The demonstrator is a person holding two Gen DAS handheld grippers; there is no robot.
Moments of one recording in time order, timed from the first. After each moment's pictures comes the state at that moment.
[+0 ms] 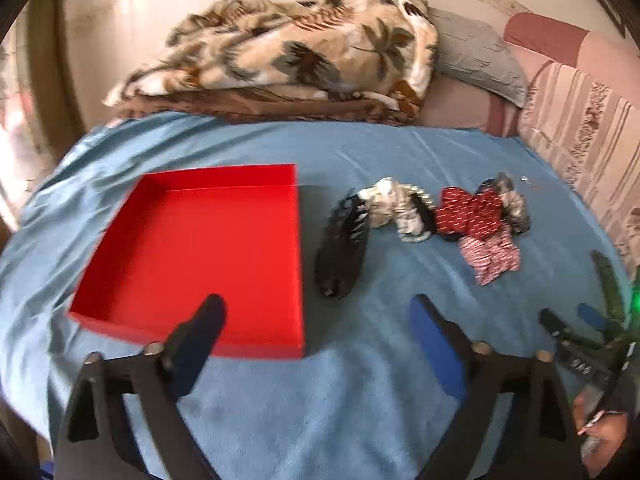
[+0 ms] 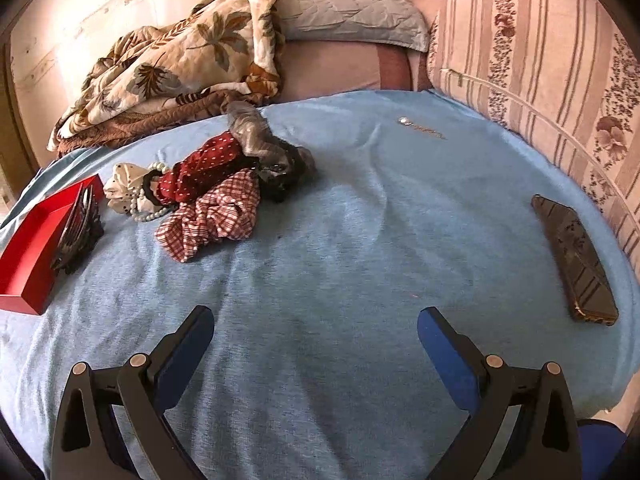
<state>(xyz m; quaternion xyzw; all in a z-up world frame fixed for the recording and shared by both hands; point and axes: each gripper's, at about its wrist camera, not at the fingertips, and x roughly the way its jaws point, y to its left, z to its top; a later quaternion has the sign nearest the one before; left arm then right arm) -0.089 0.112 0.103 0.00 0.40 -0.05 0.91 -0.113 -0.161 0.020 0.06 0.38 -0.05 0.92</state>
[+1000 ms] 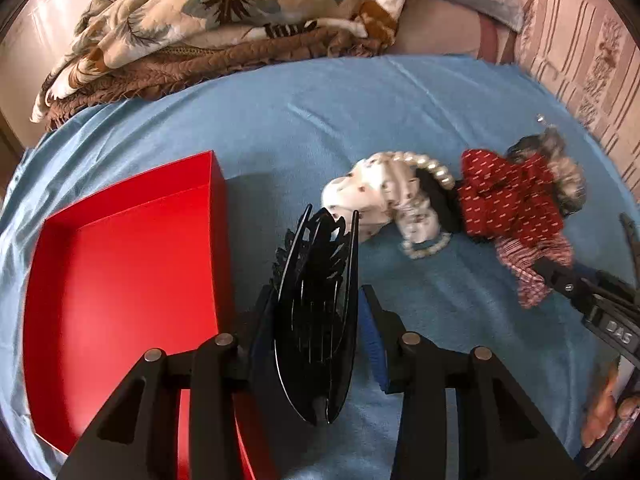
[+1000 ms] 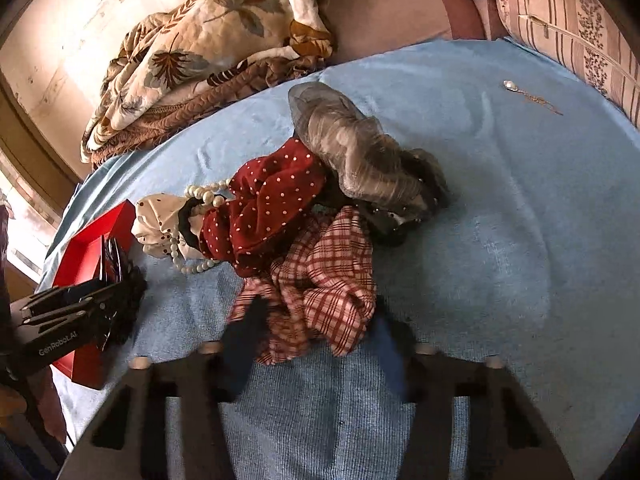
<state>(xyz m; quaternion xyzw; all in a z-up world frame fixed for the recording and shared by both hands) 0.028 0.072 0.048 0.07 0.49 -0.10 0.86 -0.011 -0.143 0.012 0.16 0.44 0.07 0.88</state>
